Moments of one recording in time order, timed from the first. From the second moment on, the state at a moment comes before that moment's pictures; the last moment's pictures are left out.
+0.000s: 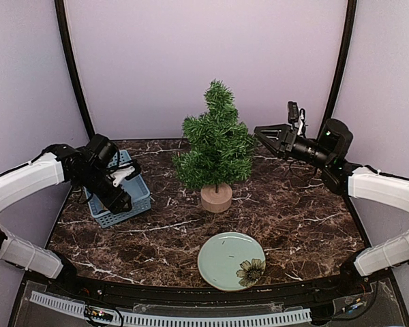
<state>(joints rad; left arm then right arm) -0.50 1.27 1.03 -0.93 0.03 0.23 0.48 1.26 0.79 0.58 -0.62 0.92</state>
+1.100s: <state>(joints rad) -0.49 1.38 0.99 -0.74 -0.04 0.33 0.47 1.22 0.78 0.60 -0.63 0.94</state>
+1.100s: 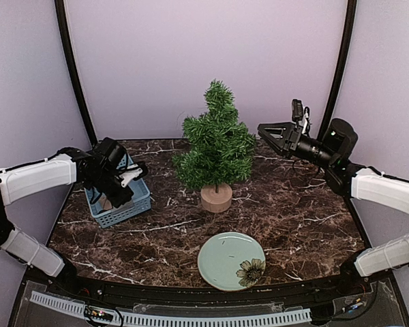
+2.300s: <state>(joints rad) -0.60 1.16 1.29 -0.69 0.49 0.21 0.82 1.22 0.92 0.33 -0.51 0.34</state>
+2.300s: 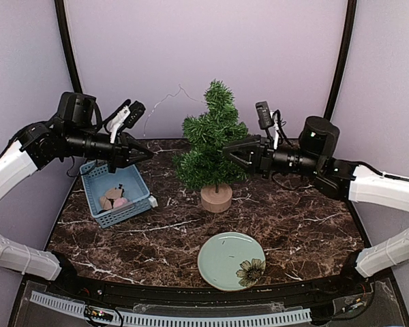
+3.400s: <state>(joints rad) -0.65 1.12 1.21 -0.27 0.70 0.02 1.10 1.62 1.12 0.54 -0.28 0.15</state>
